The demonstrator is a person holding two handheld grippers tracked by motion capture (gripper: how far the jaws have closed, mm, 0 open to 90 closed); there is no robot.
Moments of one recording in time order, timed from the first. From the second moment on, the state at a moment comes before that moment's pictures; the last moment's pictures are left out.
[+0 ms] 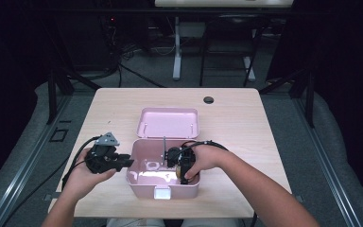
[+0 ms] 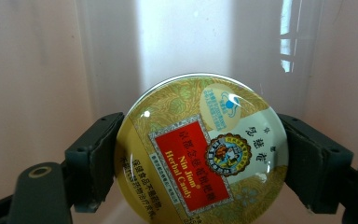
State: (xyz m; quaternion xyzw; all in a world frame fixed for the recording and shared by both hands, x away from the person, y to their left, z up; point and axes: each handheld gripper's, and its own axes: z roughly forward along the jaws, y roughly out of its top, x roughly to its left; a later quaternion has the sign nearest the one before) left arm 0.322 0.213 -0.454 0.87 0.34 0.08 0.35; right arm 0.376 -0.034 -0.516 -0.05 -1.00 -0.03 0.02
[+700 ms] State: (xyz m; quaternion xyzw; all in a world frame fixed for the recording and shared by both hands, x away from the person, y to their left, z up) left arm 0.322 0.212 -0.454 0.87 0.34 0.08 0.35; right arm 0.377 -0.036 -0.503 -0.06 -1.00 -0.05 0.01
